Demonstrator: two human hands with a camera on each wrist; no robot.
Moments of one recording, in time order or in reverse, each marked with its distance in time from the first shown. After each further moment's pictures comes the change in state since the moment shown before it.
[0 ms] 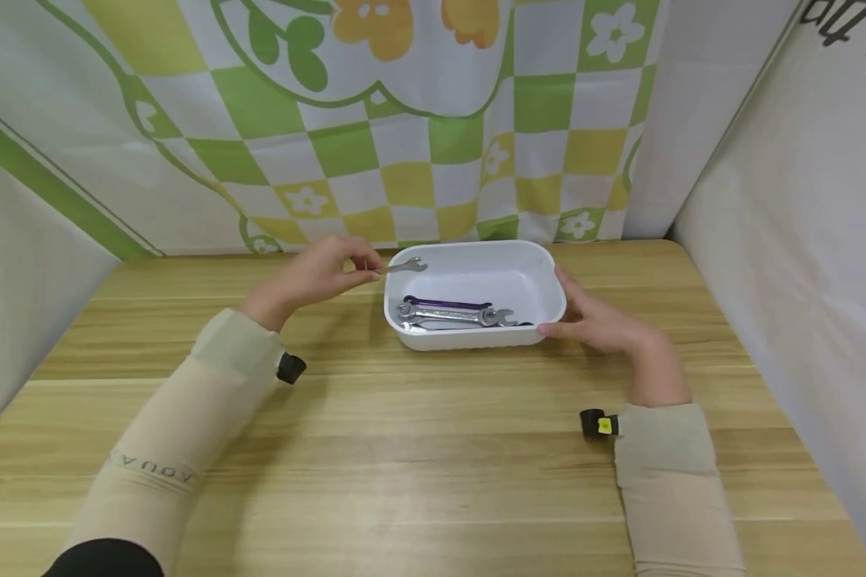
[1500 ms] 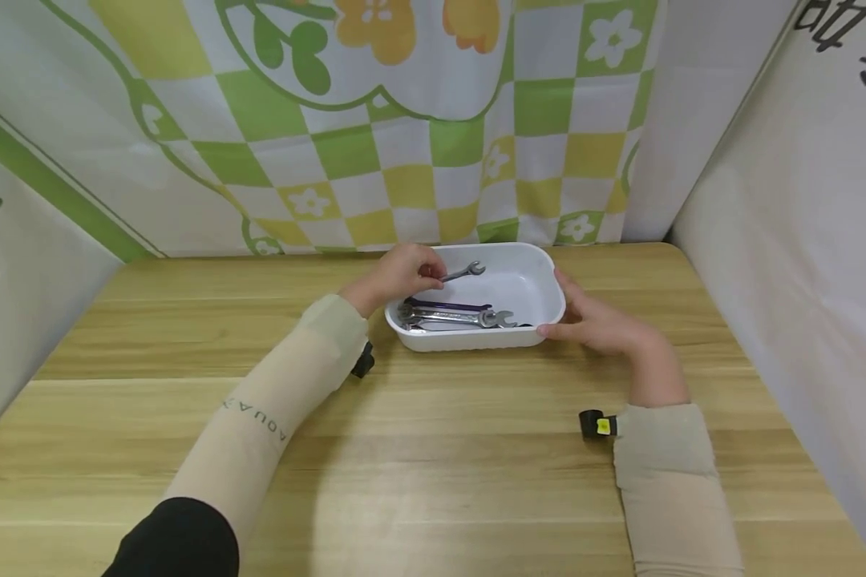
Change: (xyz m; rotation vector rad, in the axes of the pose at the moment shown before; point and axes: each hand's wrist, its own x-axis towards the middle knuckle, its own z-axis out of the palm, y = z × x) left_hand 0.081 0.009 0.073 -0.006 -0.078 0.045; right_hand -0.003 0.001 0.001 0.029 0.006 0.025
